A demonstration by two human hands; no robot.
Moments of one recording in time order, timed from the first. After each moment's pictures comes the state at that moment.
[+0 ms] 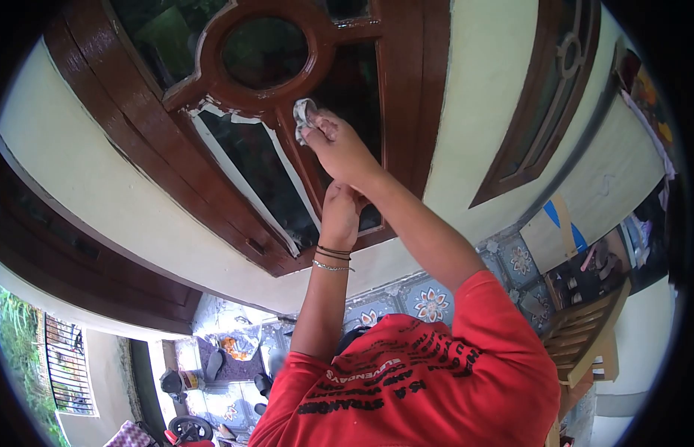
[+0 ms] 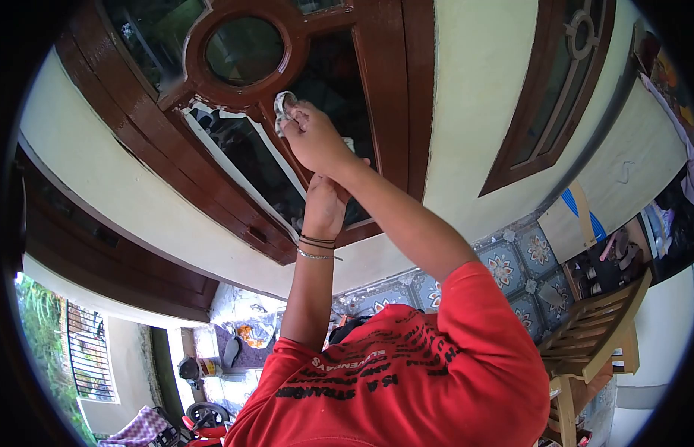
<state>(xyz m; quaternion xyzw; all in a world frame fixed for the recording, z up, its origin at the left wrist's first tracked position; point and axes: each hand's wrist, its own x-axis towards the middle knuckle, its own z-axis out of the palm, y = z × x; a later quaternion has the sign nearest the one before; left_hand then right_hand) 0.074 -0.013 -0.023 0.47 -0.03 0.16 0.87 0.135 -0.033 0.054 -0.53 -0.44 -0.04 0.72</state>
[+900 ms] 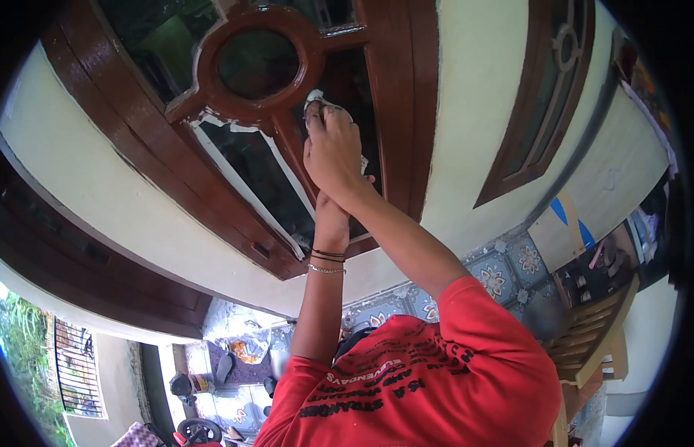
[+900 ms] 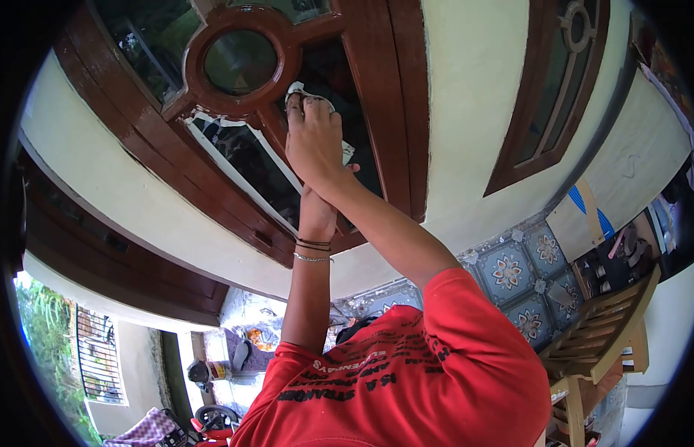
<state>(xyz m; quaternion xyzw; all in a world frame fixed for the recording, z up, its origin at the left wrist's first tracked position) 0.062 -0.012 -0.011 0.51 -0.03 0.19 0.84 0.129 -0.027 0.052 -0.75 -0.32 -0.45 0.36</state>
